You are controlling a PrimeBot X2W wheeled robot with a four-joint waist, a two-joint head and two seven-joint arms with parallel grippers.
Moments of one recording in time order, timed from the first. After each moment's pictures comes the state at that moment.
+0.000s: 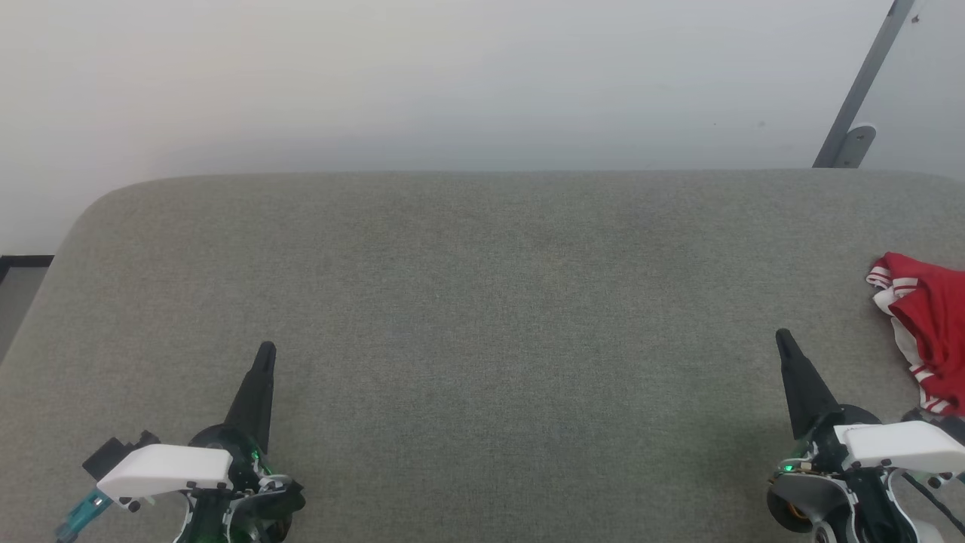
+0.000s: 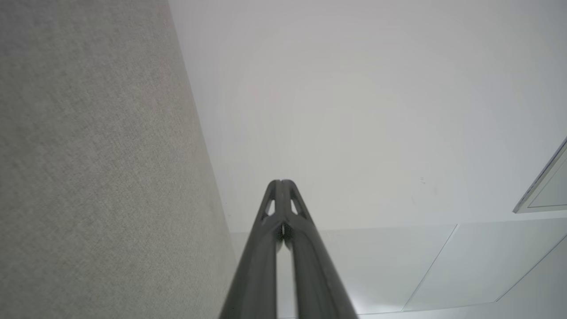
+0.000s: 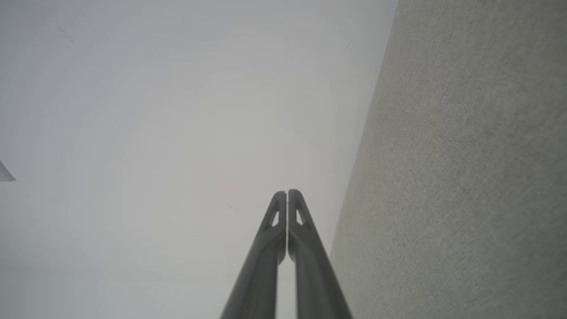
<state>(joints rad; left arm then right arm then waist) -0.10 0.05 0.11 0.25 -1.61 -0.13 0.11 -0.11 -0.05 -0.11 0.25 1.61 0.13 0.11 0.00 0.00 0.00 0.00</state>
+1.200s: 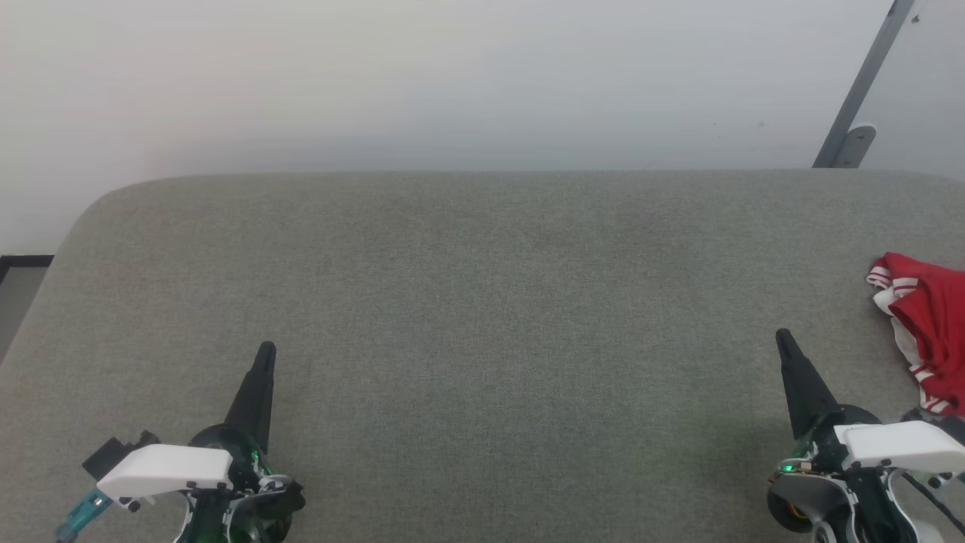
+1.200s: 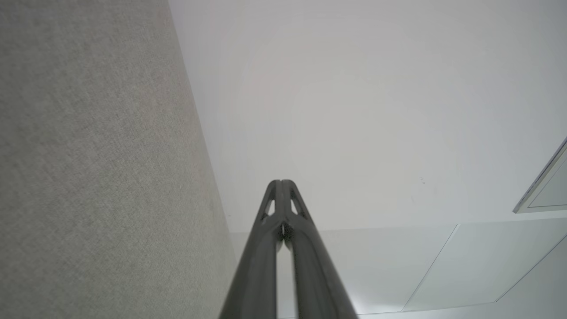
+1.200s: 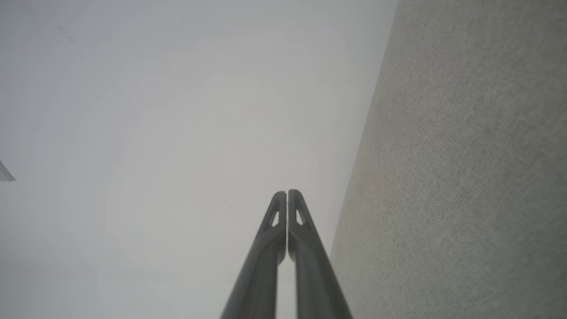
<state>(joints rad) -0.10 0.05 0.11 0.25 -1.61 -0.13 0.11 -0.11 -0.05 -0.11 0.25 1.61 0.13 0.11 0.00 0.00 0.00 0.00</state>
